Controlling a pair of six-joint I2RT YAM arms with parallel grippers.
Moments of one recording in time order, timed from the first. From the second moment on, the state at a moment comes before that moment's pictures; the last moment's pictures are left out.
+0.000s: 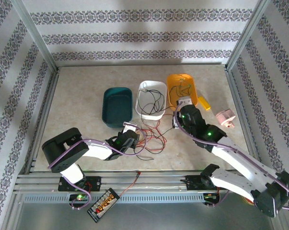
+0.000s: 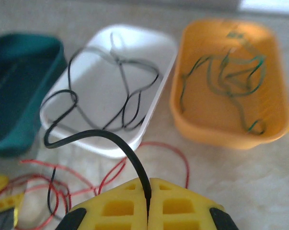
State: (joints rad) left arm -0.91 1.63 0.49 0.38 -0.45 -0.46; right arm 0.66 0.92 0.79 -0.44 0.34 0.29
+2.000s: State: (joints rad) left arm -0.91 1.61 0.47 0.38 -0.45 -0.46; right arm 0.48 1.61 0.99 -0.09 0.27 0.78
